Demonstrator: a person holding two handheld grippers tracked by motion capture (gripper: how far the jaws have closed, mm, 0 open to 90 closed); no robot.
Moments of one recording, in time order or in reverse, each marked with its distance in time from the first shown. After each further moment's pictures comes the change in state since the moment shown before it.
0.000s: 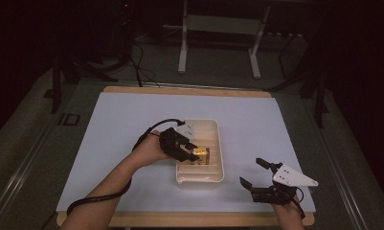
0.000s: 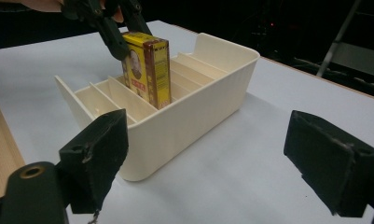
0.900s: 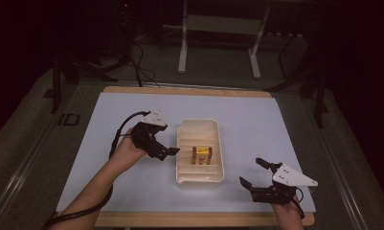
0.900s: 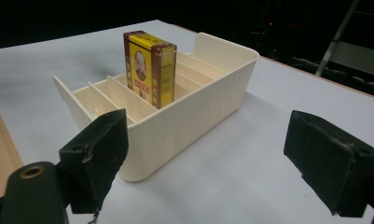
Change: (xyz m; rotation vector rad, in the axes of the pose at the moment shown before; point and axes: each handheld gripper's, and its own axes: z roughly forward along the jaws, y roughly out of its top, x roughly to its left) left arm -0.009 -0.042 -0.066 -0.146 0.274 -0.305; right arm 0.000 0.000 0.001 0.003 -0.005 0.004
